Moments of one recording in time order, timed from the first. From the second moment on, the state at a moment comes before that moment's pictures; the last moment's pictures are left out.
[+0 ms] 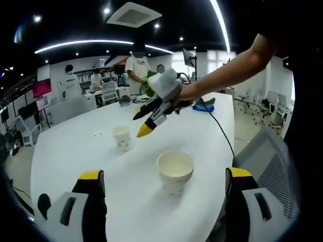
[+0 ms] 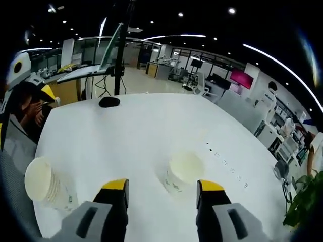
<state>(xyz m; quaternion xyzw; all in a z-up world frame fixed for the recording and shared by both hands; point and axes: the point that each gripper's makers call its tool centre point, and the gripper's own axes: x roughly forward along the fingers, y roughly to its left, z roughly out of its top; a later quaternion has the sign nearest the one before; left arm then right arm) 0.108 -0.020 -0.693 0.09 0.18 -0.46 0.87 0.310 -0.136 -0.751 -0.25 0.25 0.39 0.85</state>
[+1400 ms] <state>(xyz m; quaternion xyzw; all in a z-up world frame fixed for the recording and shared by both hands) 0.127 -0.005 -0.713 0.08 0.20 -0.45 0.87 0.350 -0.101 -0.797 -0.32 0.28 0.47 0.78</state>
